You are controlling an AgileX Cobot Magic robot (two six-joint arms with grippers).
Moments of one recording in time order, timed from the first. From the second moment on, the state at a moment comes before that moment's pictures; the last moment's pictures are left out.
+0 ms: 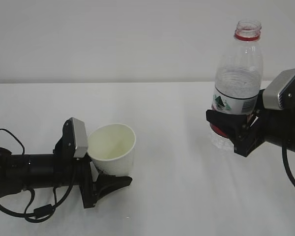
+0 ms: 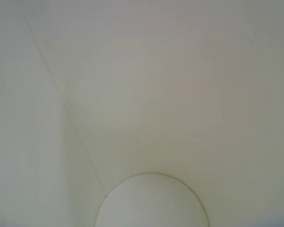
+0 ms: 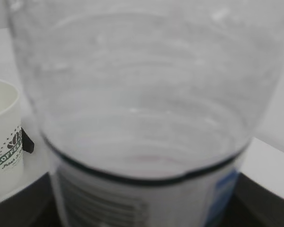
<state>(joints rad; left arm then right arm) -0.27 2.21 -0.71 1.00 -1.15 -0.08 0.06 1.66 -0.48 -0.77 -1.00 0.17</state>
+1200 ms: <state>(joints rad) -0.27 1.95 -0.71 1.23 -1.15 -0.41 0.06 1.66 -0.48 -0.78 -0.97 0.18</state>
